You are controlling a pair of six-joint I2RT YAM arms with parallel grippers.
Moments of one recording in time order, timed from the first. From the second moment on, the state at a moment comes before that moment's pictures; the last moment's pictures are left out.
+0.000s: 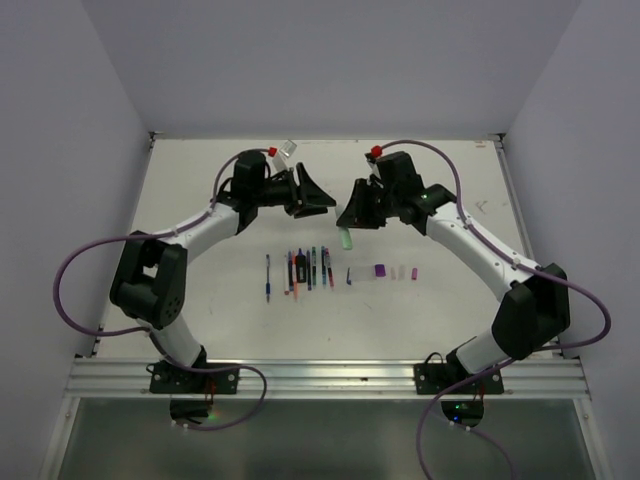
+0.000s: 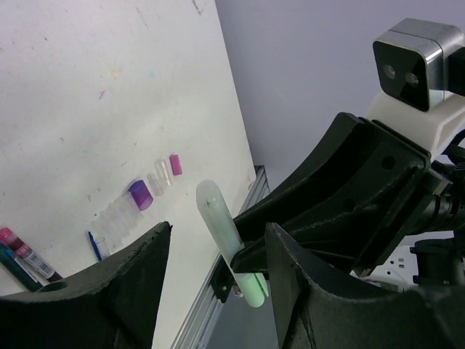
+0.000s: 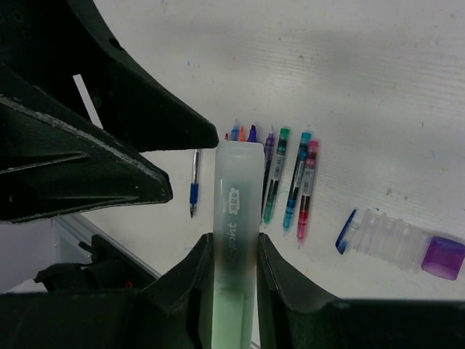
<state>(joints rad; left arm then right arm) -0.38 1.71 1.13 0.20 0.83 -0.94 0.52 1.52 1.31 -0.56 -0.27 0.62</state>
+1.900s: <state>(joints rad) -0.43 1.74 1.19 0.07 0.68 -0.97 0.55 1.54 1.26 -0.53 -0.41 0.61</state>
